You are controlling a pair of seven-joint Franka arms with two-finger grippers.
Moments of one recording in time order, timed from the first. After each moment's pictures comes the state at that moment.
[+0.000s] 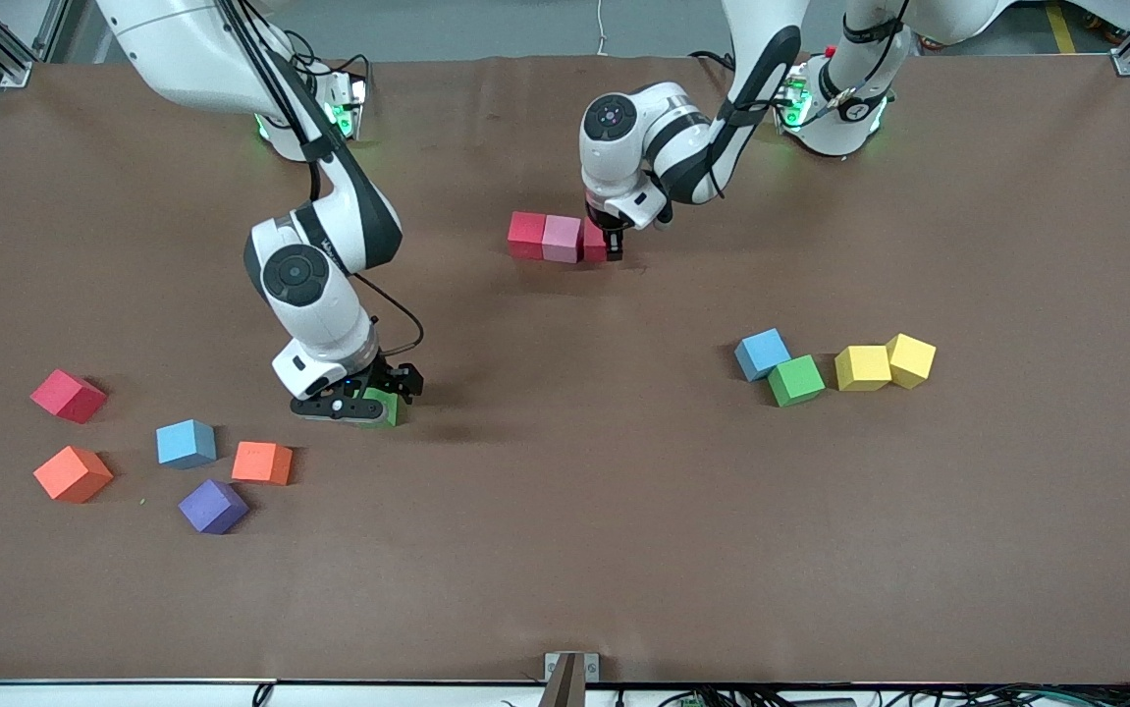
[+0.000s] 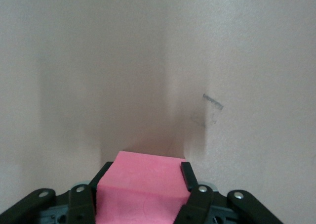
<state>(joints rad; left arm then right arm) -0.86 0.39 -0.18 -2.26 0.08 2.59 -2.72 0.39 0.41 0.00 -1.98 -0.12 2.49 0.49</state>
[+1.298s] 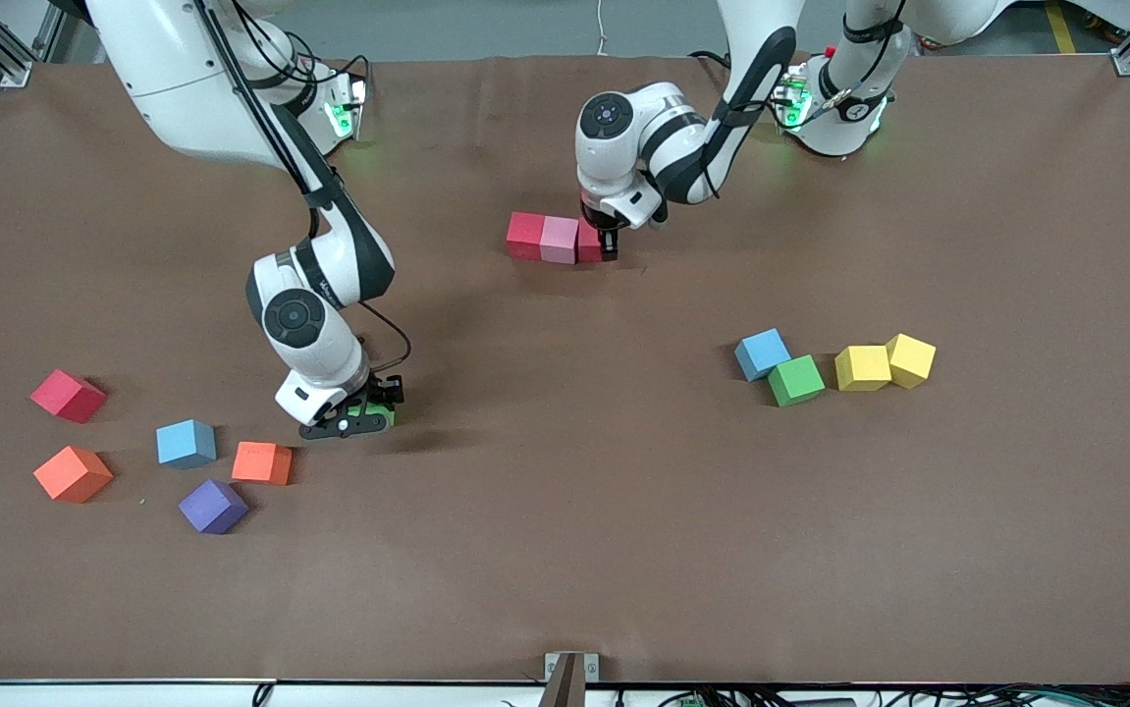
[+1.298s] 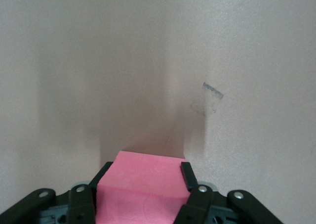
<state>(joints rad) -0.87 0.41 -0.18 -2.24 0.08 2.59 -2.74 0.34 0.53 0.00 -1.97 -0.13 2.53 0.30</state>
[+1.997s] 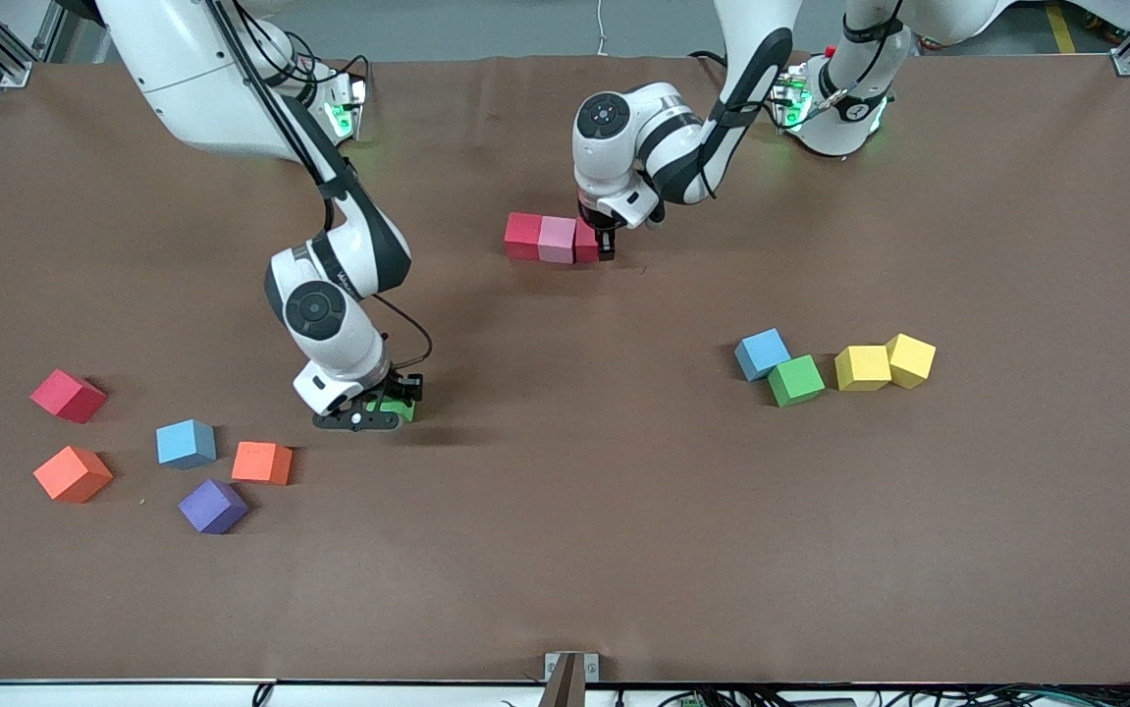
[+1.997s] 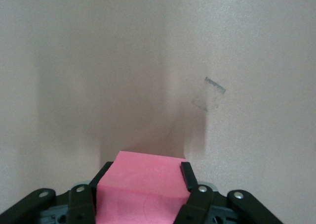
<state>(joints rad) -0.87 0.41 -0.18 -2.23 0.08 2.59 -2.74 0.34 0.52 0.07 -1.96 -0.12 2.49 0.52</state>
